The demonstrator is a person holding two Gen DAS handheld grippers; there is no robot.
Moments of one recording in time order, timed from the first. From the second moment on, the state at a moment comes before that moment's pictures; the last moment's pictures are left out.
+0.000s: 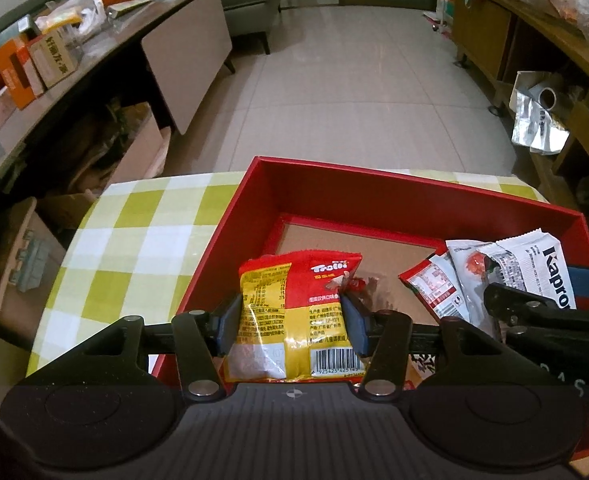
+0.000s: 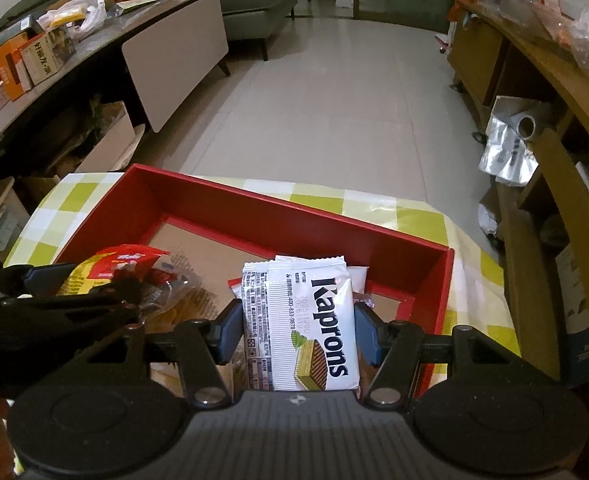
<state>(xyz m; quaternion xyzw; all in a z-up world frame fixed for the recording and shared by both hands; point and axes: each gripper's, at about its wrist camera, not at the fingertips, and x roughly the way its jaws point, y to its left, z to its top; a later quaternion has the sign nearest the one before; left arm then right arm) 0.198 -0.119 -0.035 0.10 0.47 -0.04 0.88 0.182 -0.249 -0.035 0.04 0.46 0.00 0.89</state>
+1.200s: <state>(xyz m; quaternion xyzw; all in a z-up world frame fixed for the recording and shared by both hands) 0.174 -0.096 -0.004 0.09 0.46 -0.04 0.88 0.147 -0.239 -0.001 0.04 0.44 0.00 0.90</state>
